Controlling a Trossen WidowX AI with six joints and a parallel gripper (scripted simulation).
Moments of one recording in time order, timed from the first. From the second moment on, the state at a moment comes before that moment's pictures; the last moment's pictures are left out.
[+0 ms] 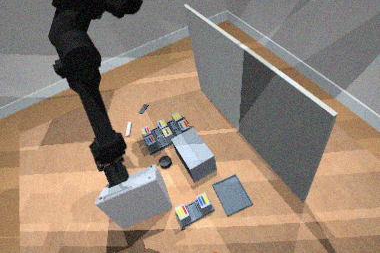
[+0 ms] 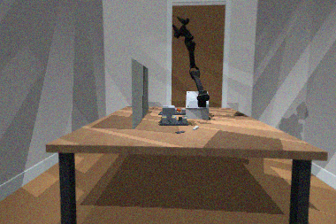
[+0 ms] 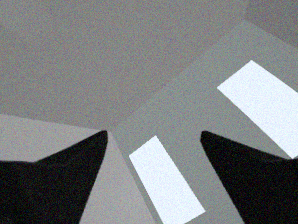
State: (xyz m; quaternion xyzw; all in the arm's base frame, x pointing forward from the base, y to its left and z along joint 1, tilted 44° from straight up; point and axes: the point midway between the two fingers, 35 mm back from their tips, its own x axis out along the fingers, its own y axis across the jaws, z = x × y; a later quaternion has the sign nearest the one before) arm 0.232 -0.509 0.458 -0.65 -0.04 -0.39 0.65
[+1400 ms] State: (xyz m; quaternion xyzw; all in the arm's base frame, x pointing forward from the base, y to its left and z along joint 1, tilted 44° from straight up) arm -0.014 -0.234 0.704 -0.80 0.07 -0.58 -0.12
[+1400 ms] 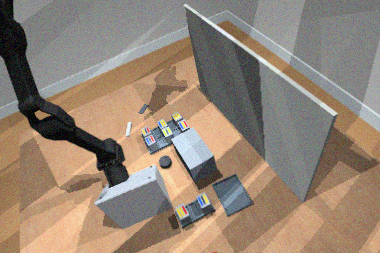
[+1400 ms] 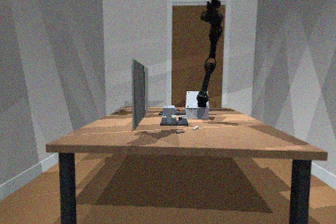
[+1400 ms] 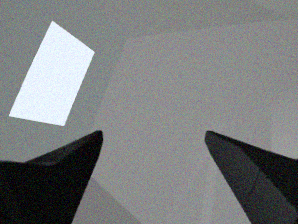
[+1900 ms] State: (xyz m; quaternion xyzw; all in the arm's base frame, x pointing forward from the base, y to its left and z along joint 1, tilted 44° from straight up) arm 0.018 -0.014 0.719 -0.65 0.10 -0.53 -0.53
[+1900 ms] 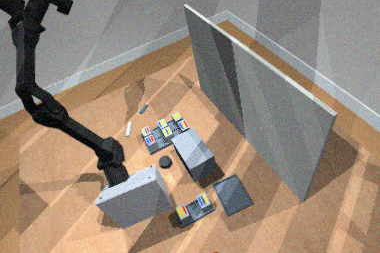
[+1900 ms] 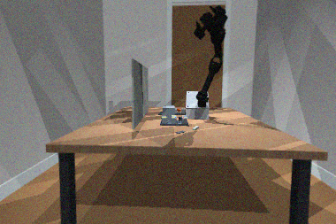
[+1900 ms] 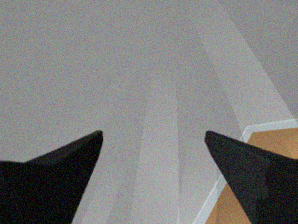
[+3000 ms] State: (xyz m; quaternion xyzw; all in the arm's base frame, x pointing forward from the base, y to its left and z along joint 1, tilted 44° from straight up) arm 0.308 0.152 0.501 -0.17 -0.14 -0.24 -0.95
